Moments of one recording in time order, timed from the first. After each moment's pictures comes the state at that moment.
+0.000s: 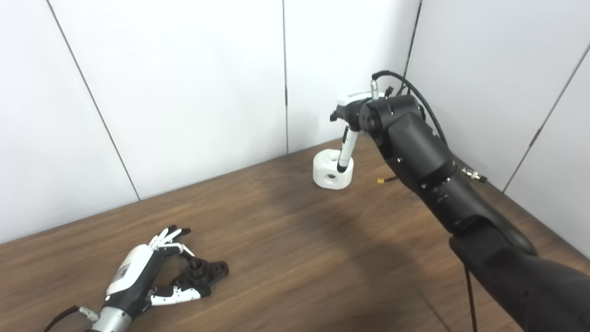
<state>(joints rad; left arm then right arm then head) -0.53 0.26 -0.50 0.63 0.47 -0.41 0.02 -0.77 -0.64 0.17 -0.02 -1.30 0.46 1.15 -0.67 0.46</state>
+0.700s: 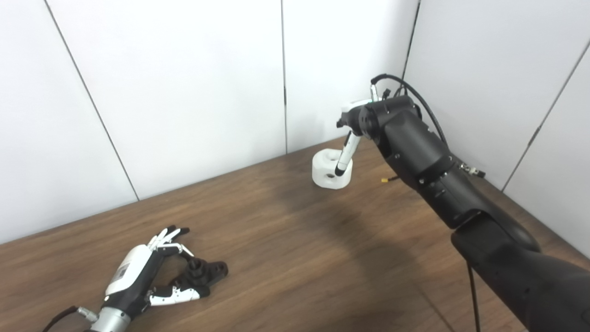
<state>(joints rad) -0.53 0.26 -0.50 0.63 0.47 -0.41 0.02 -0.78 -0.64 0.19 0.10 -1.27 0.46 1.11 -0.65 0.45</state>
